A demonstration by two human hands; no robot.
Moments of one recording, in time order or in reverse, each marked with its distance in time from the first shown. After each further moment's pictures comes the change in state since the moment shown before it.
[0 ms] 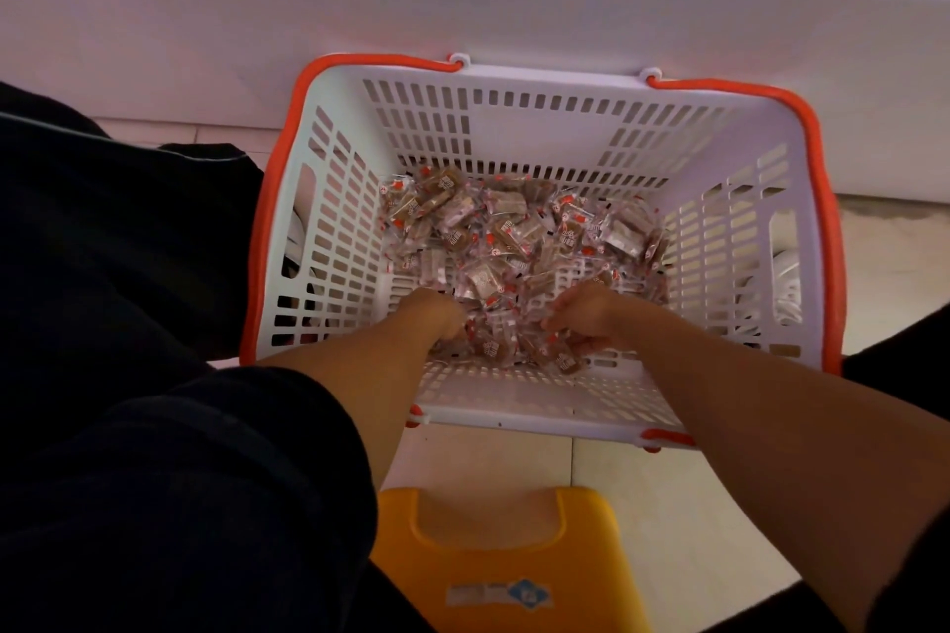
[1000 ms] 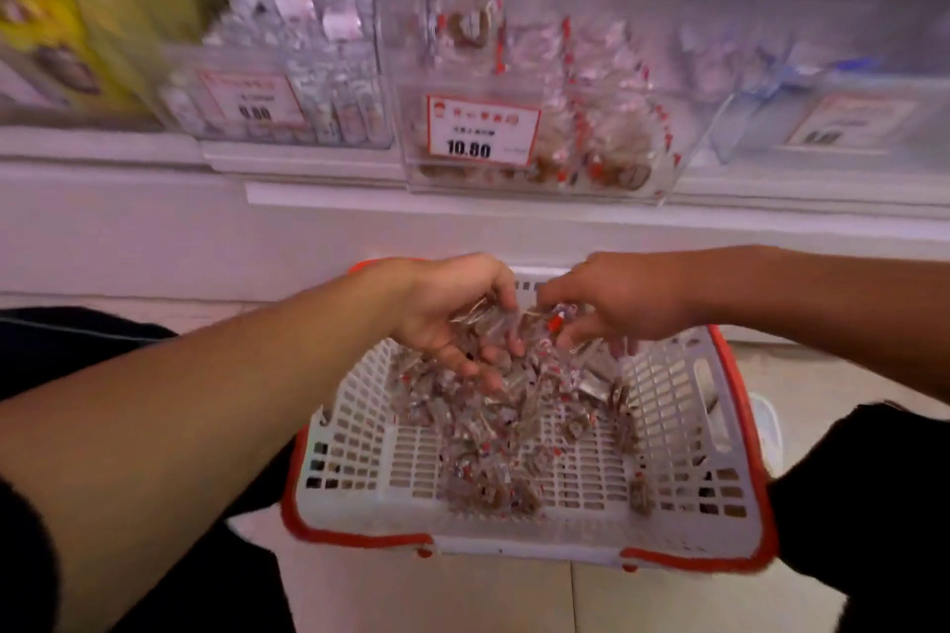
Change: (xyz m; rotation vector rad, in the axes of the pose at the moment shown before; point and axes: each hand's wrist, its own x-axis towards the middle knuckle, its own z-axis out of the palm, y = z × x) left_hand -0.183 0.095 -0.187 -0.252 -0.634 0.372; right_hand -0.247 -0.161 -0.098 -1.031 0.086 -0.782
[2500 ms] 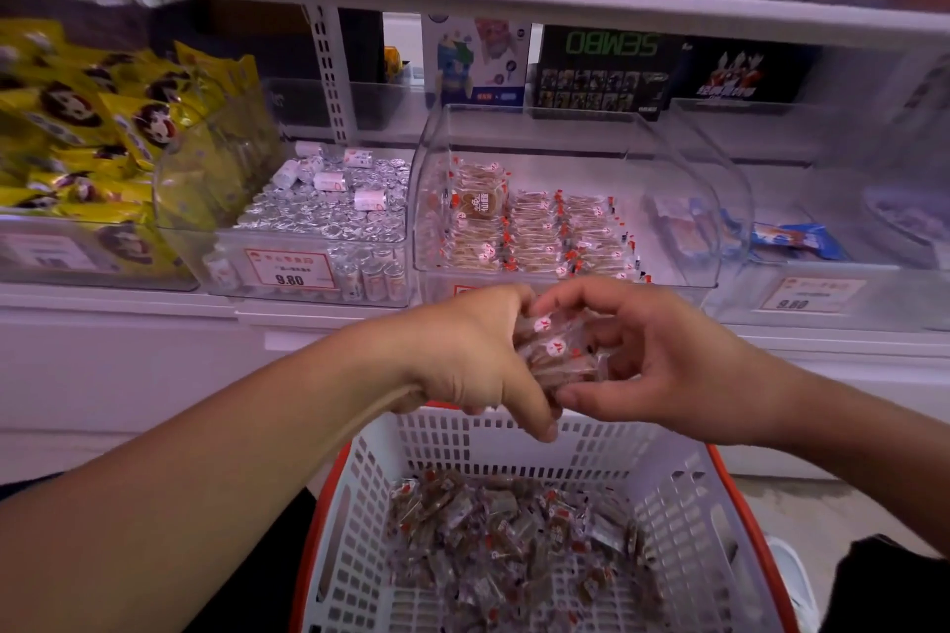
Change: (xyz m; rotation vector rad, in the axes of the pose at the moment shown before) left_hand -0.117 0.069 0.010 0.433 0.412 0.593; right_hand -0.046 -0.052 -0.067 0.612 0.598 -0.319
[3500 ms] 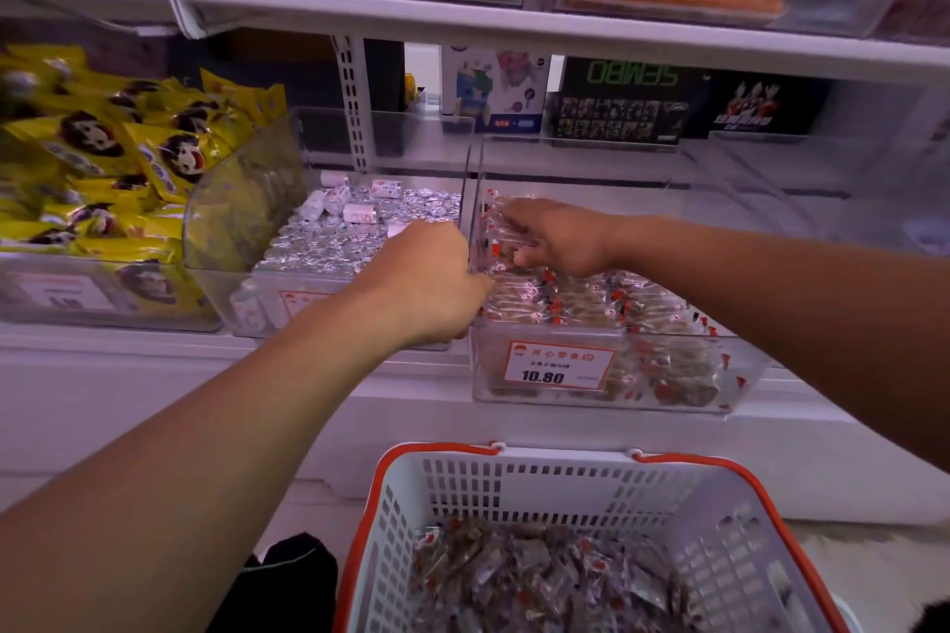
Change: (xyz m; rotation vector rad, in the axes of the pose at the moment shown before) left_hand 0.034 -0.037 -0.099 0.502 0.530 0.029; right_hand 0.218 0.055 -0.044 -0.997 -0.111 0.167
